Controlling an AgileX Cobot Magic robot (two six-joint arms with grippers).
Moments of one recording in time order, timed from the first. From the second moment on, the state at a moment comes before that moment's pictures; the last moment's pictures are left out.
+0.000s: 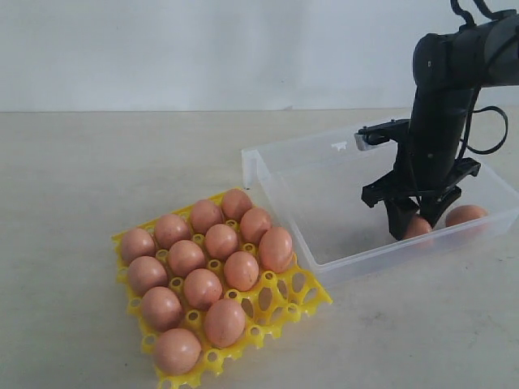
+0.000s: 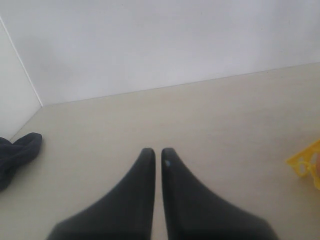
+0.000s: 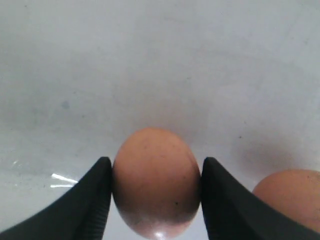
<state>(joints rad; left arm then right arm) 0.11 0.00 0.00 0.08 0.23 0.10 0.07 2.14 -1.55 0.03 1.16 -0.22</state>
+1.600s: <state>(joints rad) 0.11 0.00 0.00 0.08 0.23 0.10 0.27 1.14 -0.76 0.15 0.19 0.06</state>
